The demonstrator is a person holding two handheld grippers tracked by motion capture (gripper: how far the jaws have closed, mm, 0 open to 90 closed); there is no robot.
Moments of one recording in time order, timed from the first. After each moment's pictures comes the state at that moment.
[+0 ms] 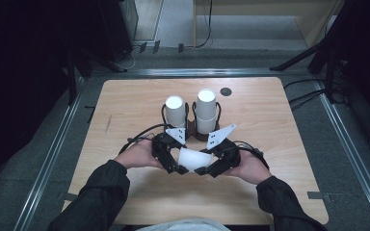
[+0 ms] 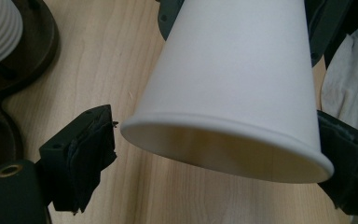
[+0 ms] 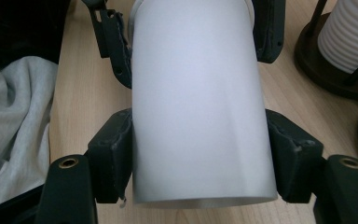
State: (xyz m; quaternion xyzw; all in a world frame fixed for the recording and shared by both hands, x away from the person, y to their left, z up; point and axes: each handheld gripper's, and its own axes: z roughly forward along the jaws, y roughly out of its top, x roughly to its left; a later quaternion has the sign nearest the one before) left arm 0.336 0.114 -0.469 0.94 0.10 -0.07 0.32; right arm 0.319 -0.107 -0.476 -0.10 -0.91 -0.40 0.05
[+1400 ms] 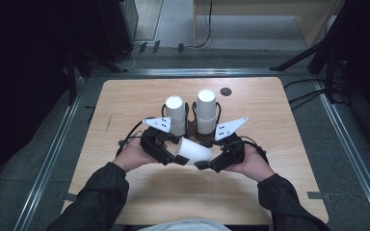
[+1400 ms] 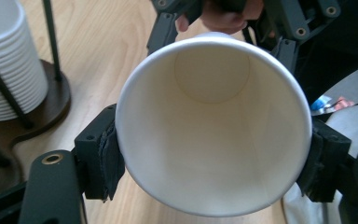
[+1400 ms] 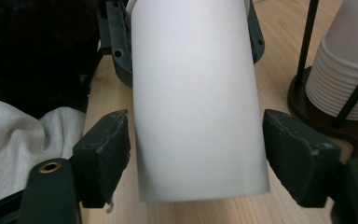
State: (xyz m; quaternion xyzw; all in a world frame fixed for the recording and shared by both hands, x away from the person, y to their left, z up) left arm 0.329 0.142 -0.445 0.87 0.14 -0.08 0.46; right arm 0.323 -0.119 -0.456 -0.12 -0.87 -0.48 0.07
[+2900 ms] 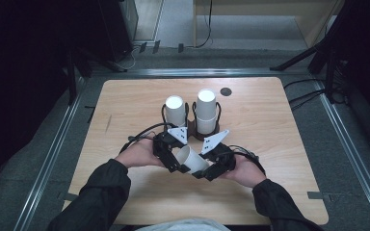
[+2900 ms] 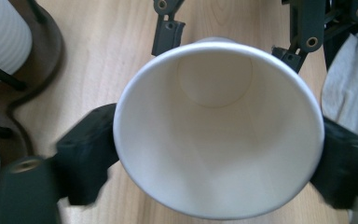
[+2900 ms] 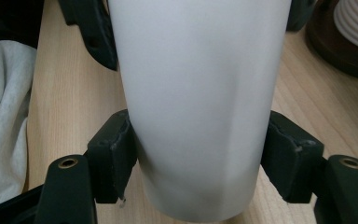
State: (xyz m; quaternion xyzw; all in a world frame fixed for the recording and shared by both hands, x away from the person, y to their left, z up) left arm 0.332 0.108 -0.460 0.94 0.09 -0.05 0.31; right arm 0.316 -0.096 -0.496 -0.11 -0.92 -0.37 0.04
